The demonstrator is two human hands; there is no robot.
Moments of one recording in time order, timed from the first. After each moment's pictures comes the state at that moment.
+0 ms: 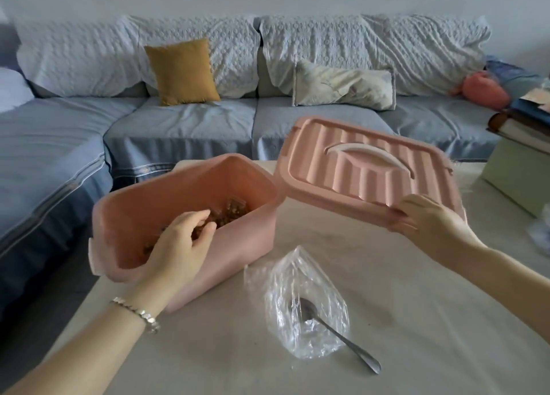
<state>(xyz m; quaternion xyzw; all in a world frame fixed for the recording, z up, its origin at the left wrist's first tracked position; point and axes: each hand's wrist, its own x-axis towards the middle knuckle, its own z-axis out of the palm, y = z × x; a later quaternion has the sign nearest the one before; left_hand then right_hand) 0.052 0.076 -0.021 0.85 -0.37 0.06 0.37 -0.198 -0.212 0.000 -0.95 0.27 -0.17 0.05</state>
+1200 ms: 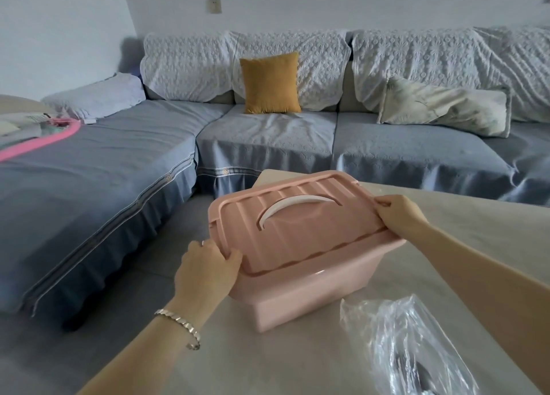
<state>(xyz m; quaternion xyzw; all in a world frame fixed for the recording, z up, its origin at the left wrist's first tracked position) 0.130 0.162 -0.024 0.96 -0.09 -0.01 0.25 0.063 -0.158 -0.019 -0.89 0.34 -0.13 0.28</state>
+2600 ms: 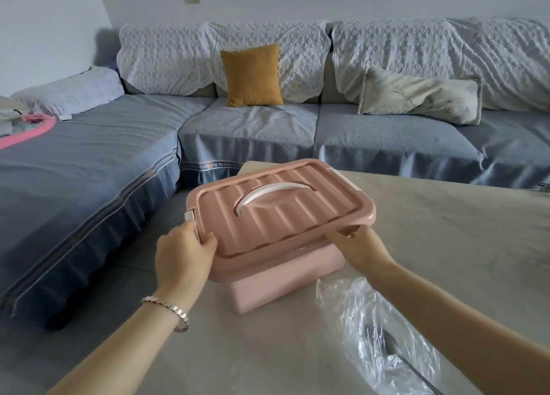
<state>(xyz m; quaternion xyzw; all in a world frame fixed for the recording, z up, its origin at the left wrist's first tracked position) 0.119 0.159 -0.031 0.92 -0.14 0.15 0.34 -0.001 -0.067 -0.030 -0.77 0.40 -0.13 0.48</state>
